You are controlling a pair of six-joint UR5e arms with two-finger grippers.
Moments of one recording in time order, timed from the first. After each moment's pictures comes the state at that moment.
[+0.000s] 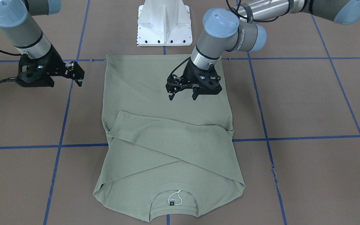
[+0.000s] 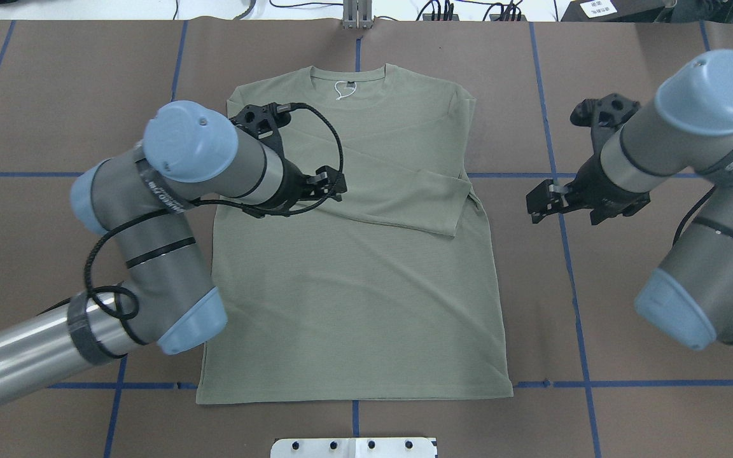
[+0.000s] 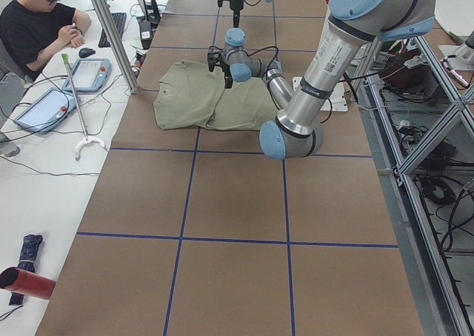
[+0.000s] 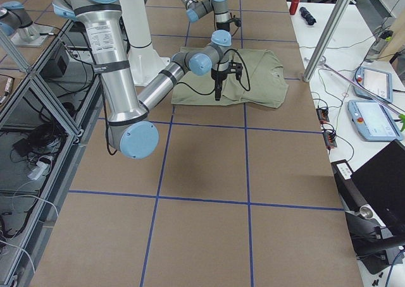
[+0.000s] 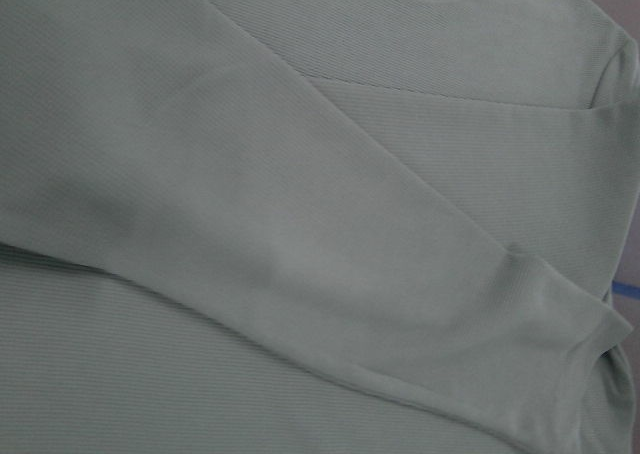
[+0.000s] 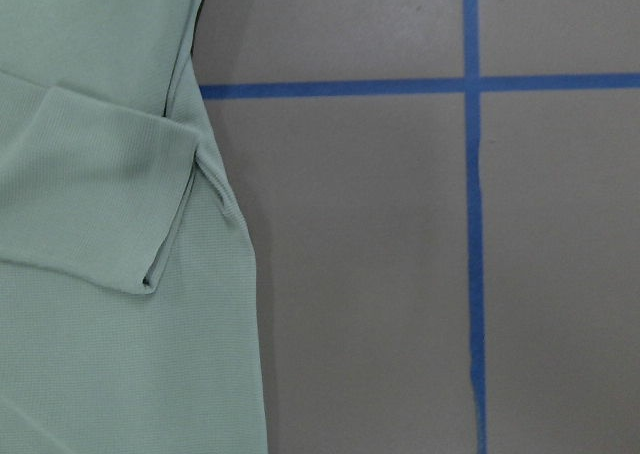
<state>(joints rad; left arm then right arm) -0.59 -2.18 -1.73 -1.89 -1.88 -1.42 0.76 -1.31 2.05 -1.65 2.07 1.02</state>
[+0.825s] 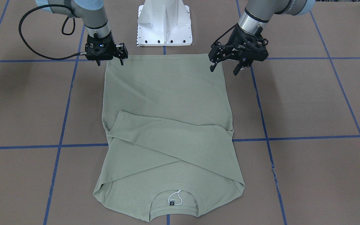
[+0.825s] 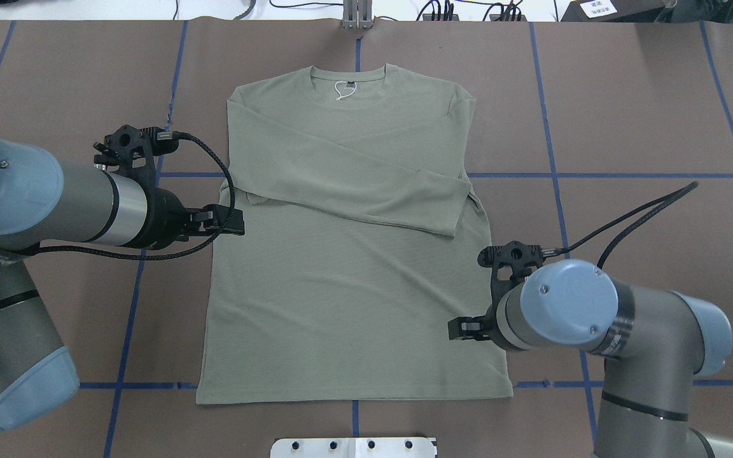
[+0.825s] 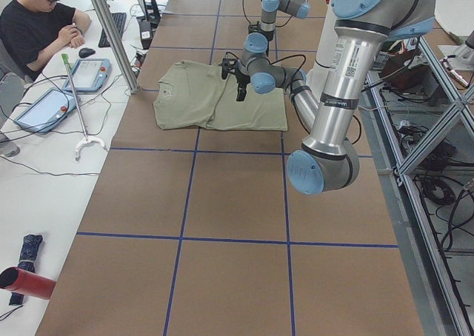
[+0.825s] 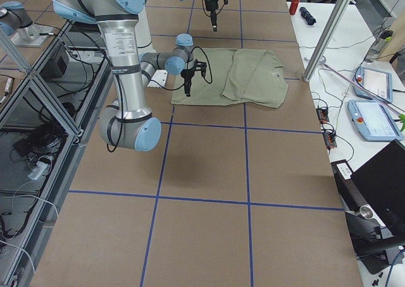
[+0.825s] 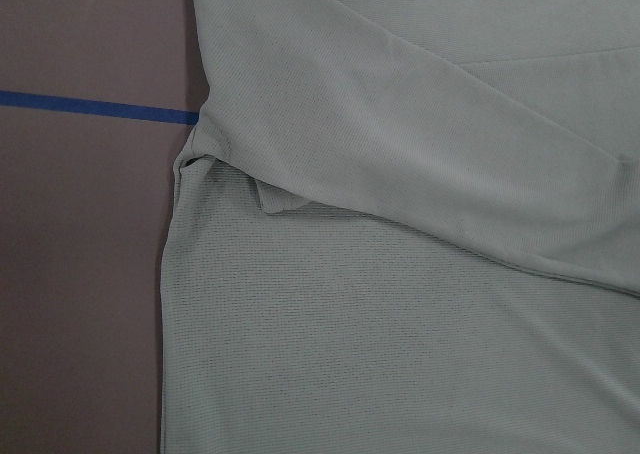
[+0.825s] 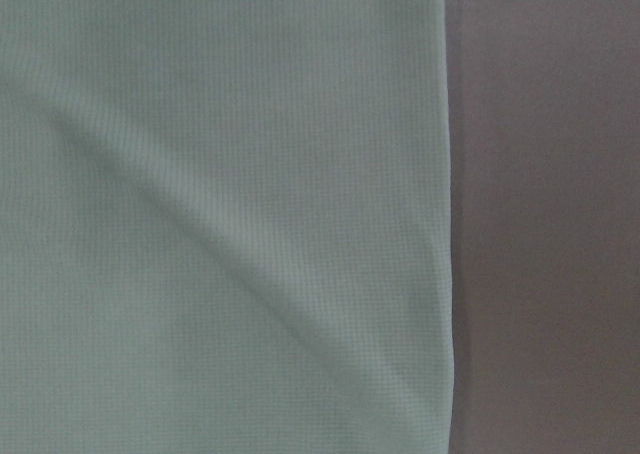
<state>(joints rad) -0.61 -1.86 -2.09 -1.83 -1.87 -1.28 0.29 -1.35 2.08 -1.55 1.73 1.34</state>
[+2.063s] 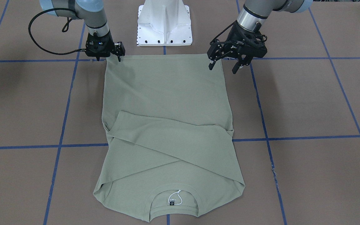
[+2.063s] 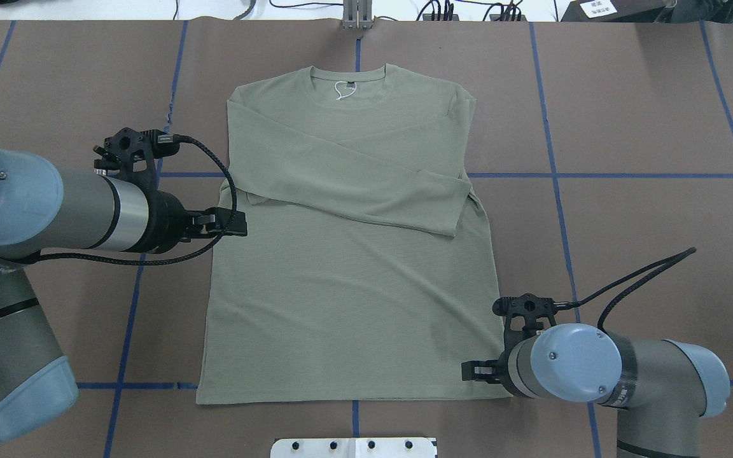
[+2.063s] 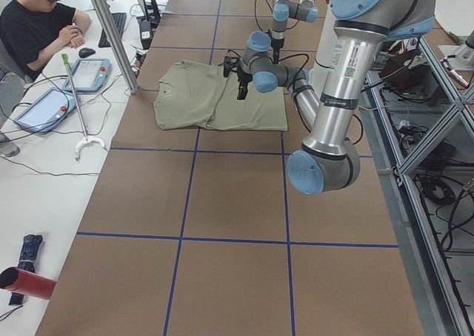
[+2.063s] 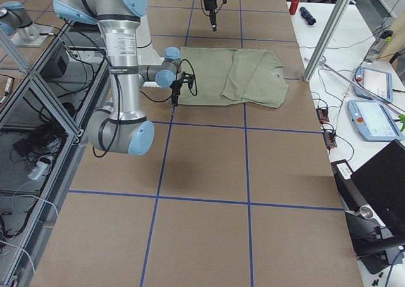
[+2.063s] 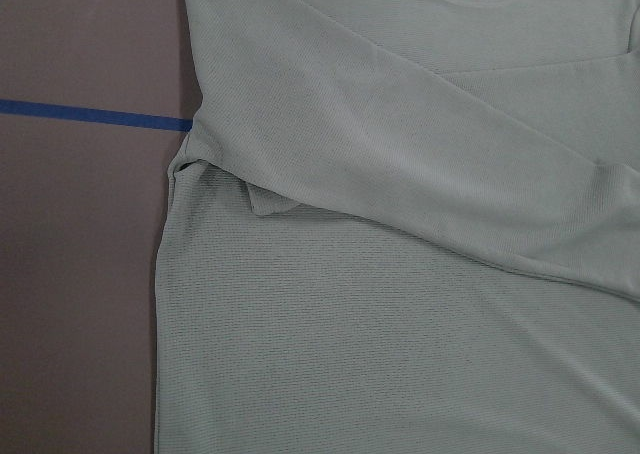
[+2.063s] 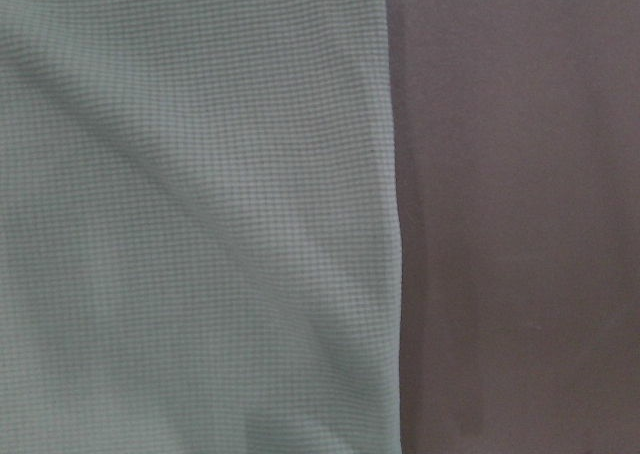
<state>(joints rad) -0.59 -1.86 -2.10 -1.83 -1.83 -1.29 0.21 -1.44 2.04 -1.45 1.71 1.46</state>
